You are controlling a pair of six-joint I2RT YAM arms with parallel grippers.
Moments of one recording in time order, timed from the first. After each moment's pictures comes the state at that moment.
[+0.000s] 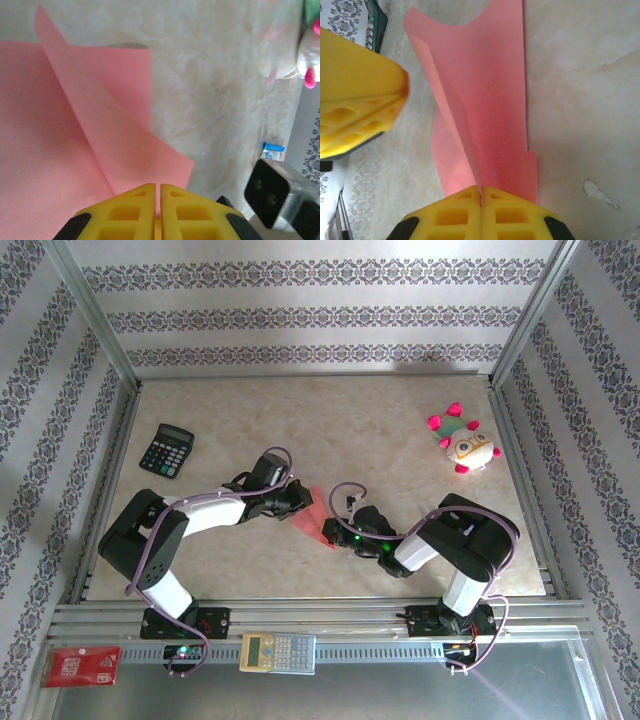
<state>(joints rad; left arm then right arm) -0.56 1.65 0.80 0.02 0.39 -1.02 0.81 1.73 0.32 0.90 -0.13 1.03</state>
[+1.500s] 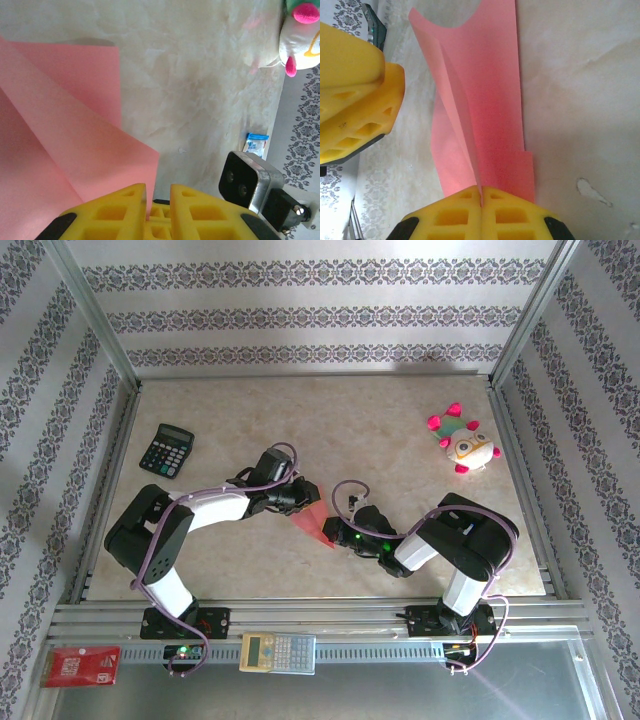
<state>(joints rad) -0.57 1.68 0.85 0.04 0.45 -1.01 0.81 1.74 0.32 0.92 -0.13 1.10</state>
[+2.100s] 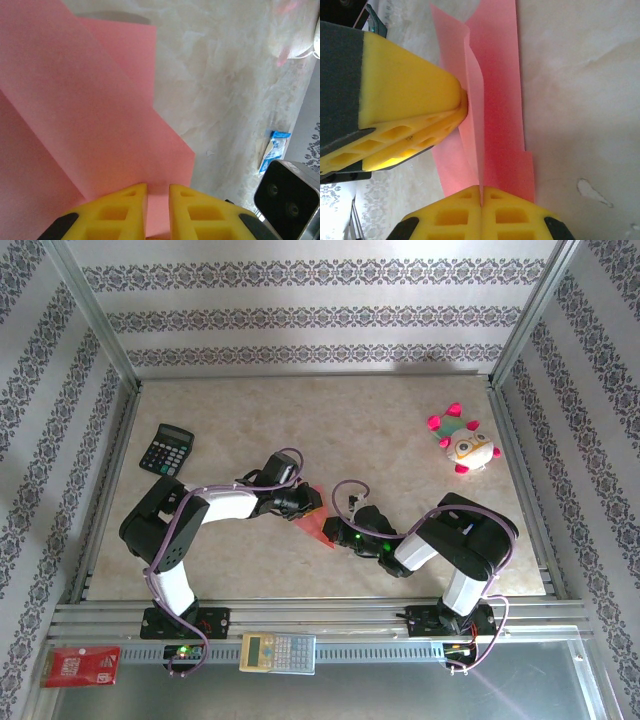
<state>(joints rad) -0.58 1.78 0.87 0.04 0.47 -1.00 0.81 1.74 0.32 0.92 -0.14 1.10</state>
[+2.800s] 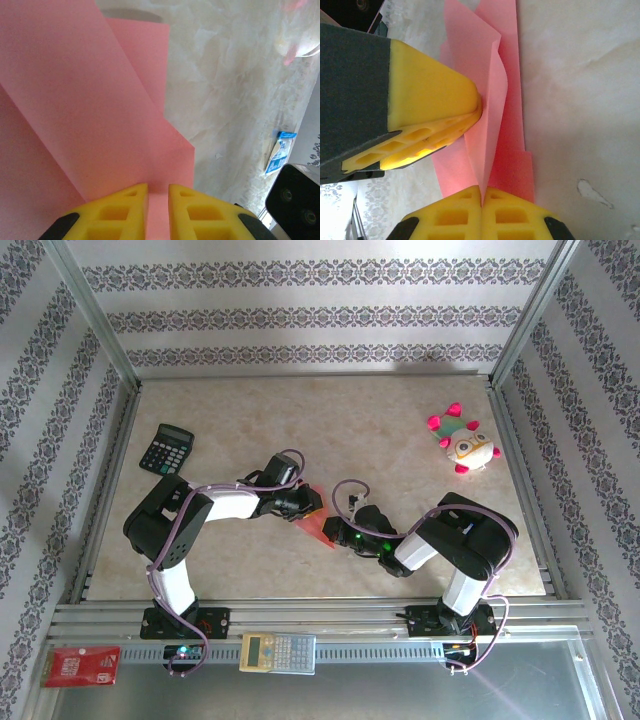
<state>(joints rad) -0.57 1.81 0.87 0.06 0.47 -1.00 0.80 1.74 0.32 0.92 -0.15 1.10</state>
